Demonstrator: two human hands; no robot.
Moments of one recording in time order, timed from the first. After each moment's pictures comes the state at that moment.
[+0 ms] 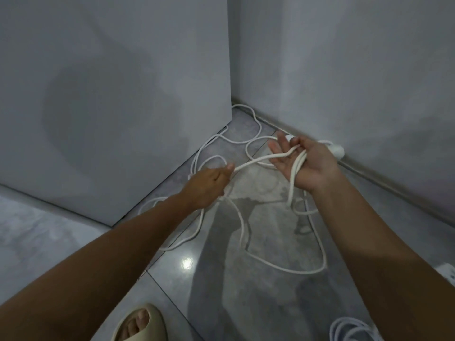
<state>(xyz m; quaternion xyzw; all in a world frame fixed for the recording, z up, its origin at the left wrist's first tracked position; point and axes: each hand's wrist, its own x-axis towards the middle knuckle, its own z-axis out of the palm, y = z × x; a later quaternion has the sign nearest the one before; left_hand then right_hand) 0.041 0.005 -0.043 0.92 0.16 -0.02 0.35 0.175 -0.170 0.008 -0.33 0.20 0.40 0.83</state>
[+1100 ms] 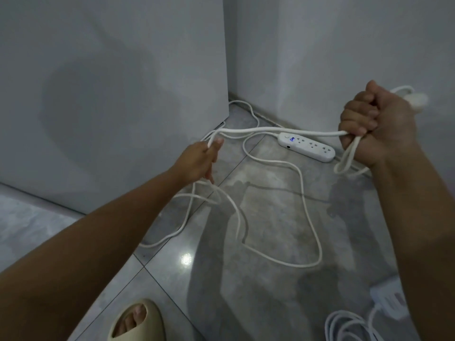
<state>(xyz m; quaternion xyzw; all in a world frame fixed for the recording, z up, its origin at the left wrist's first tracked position) 0.066 0.028 -0.021 0.88 0.23 0.01 0.41 0.224 -0.240 0.065 -0.36 0.05 0.33 0.87</state>
